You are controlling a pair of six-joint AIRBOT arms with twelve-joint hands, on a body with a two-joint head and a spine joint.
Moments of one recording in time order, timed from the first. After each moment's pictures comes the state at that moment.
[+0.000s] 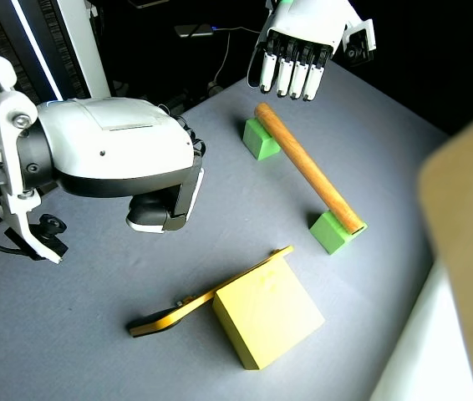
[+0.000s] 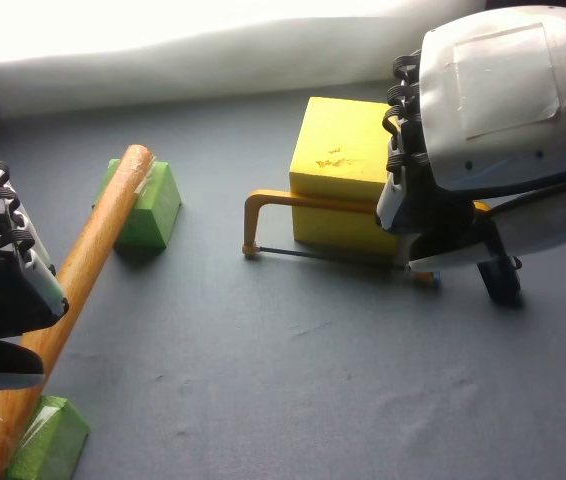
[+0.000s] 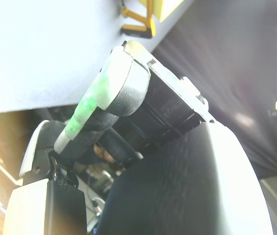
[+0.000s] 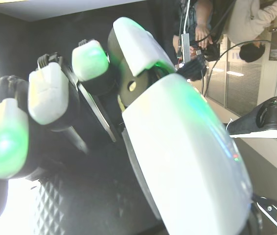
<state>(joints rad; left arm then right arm) 0.61 -0.51 0.97 0.93 -0.96 0.29 0.00 -0.99 1.12 -1.78 0.76 0.30</state>
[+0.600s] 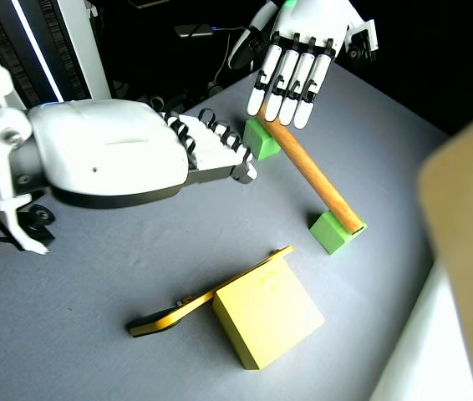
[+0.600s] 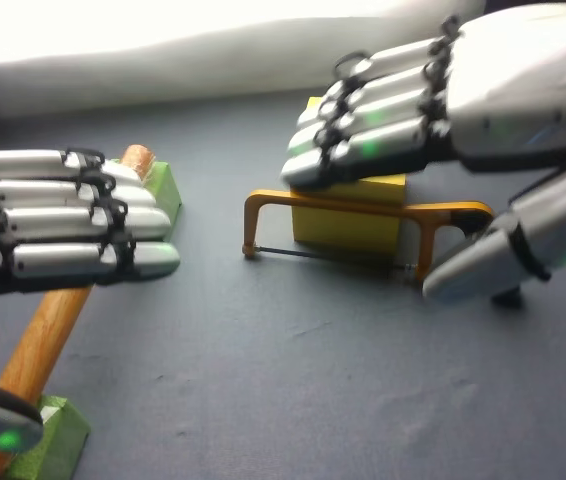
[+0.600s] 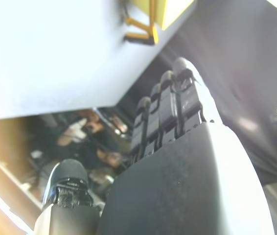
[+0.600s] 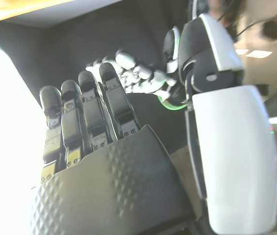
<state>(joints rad) 0.62 -0.52 0.97 0.99 -0.93 0.29 0.00 -0.91 1.08 -1.78 0.64 0.59</state>
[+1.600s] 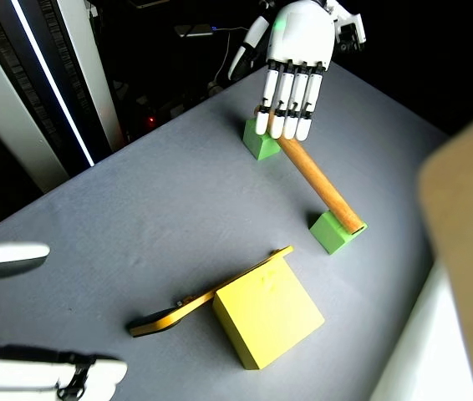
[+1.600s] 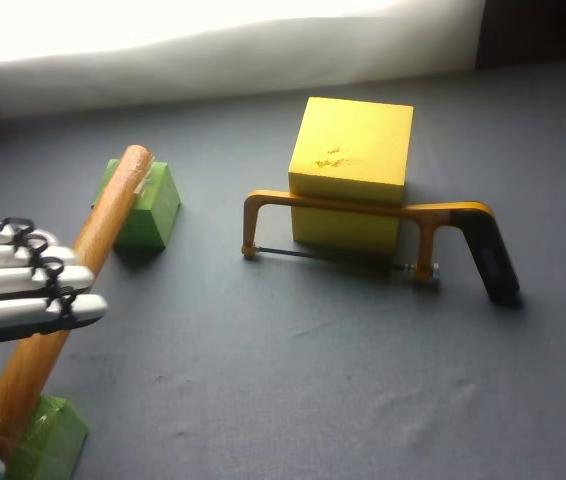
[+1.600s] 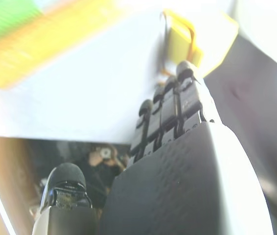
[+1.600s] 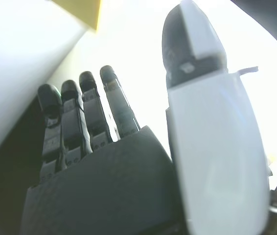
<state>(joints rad) 0.70 -0.40 0.82 1.00 -0.54 0.24 -0.33 -0.61 1.09 -1.61 0.38 1.24</state>
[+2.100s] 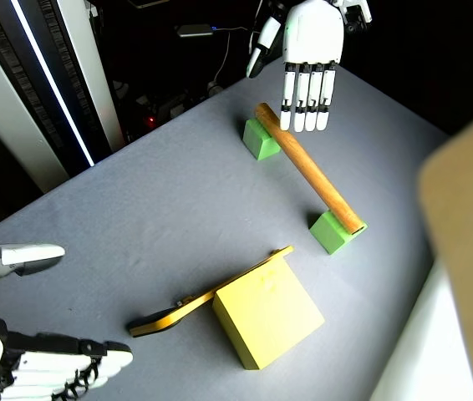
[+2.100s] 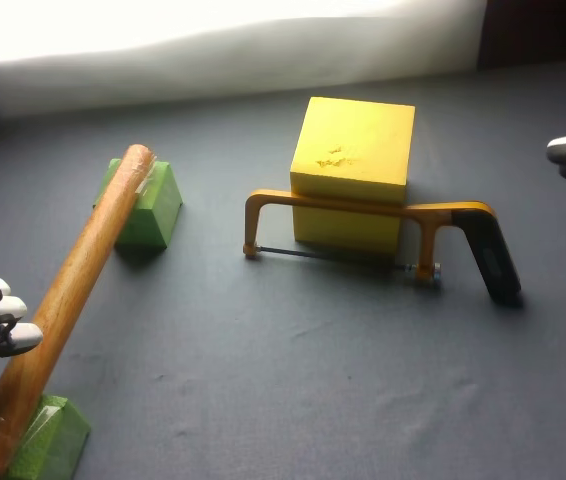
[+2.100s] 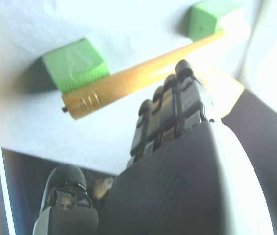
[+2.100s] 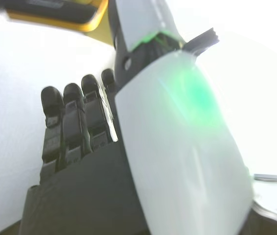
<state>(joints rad) 0.75 -0.33 0.78 1.05 -0.44 0.19 -0.51 -0.73 1.17 -1.21 0.37 1.30</state>
